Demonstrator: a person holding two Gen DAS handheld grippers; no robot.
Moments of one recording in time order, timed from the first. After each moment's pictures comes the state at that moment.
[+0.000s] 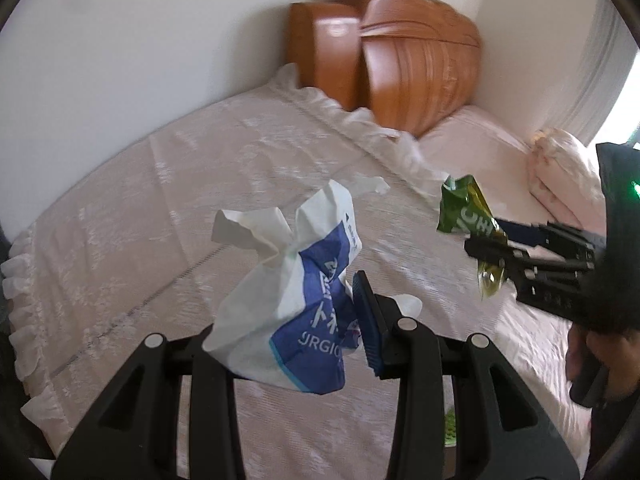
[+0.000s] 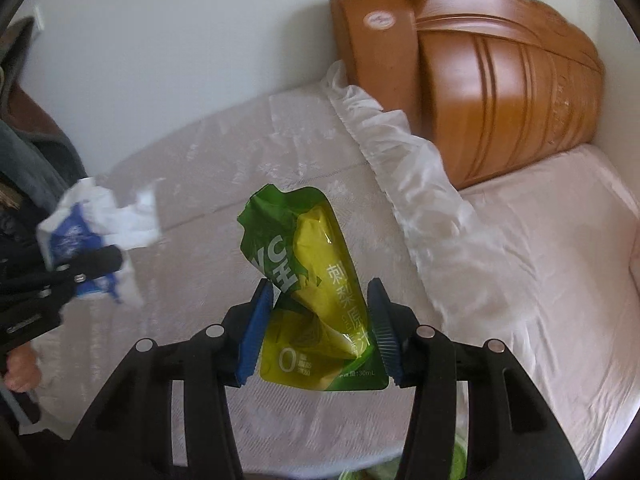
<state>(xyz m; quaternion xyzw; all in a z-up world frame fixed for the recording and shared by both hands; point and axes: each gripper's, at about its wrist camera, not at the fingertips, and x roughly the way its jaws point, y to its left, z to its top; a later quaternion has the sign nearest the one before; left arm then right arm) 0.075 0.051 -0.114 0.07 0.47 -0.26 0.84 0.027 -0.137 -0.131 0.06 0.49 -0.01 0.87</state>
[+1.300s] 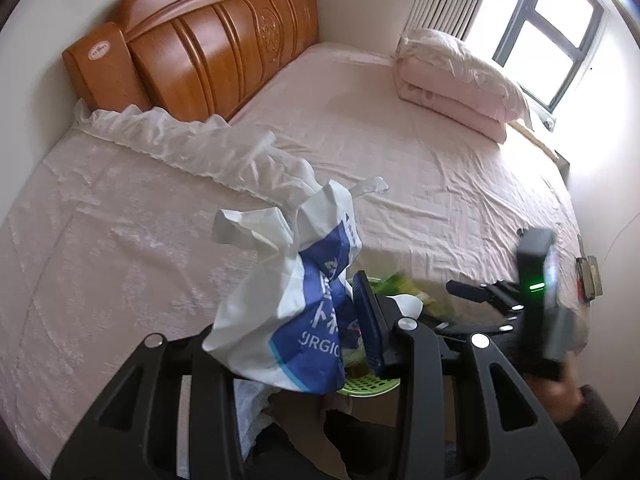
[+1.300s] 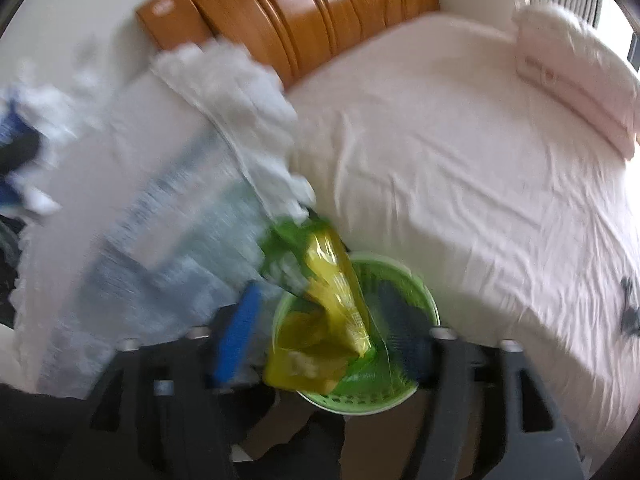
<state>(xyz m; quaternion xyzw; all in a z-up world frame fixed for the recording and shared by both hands) -0.107 -0.116 -0.122 0.19 0.46 -0.45 0.75 -0.240 -0.255 -0.237 0.20 0.52 -0.22 0.80</state>
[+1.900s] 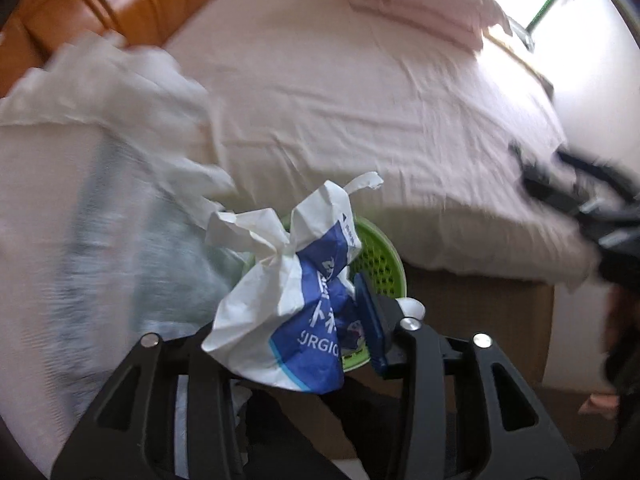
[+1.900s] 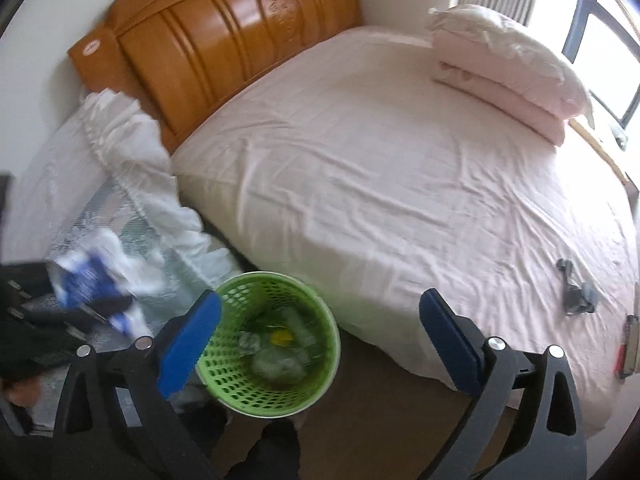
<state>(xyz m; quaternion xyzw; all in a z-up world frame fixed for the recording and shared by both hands) -0.171 -0.206 -0.261 0.29 0.53 -0.48 0.64 -0.318 -0.318 -0.180 0.17 0.48 -0.34 0.79</state>
